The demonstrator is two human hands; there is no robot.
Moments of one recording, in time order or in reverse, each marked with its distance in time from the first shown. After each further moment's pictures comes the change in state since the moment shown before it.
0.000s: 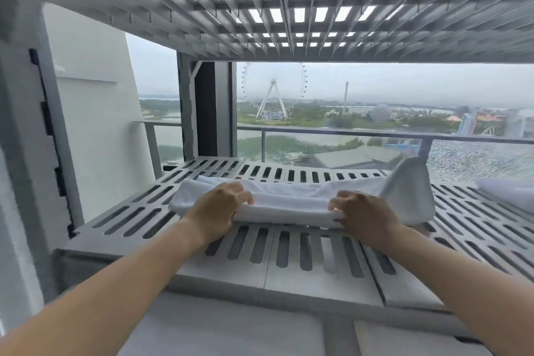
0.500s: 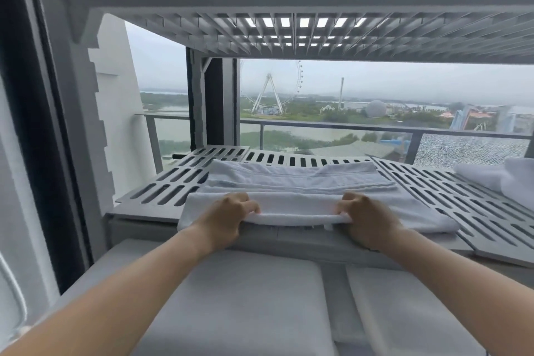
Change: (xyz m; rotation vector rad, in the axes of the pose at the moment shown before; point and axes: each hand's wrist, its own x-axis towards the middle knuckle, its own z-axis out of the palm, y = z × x) left_hand -0.077 0.033 -0.014 -0.081 -0.064 -0.007; right_hand -0.073 -0.043 -0.023 0.049 -0.111 0.110
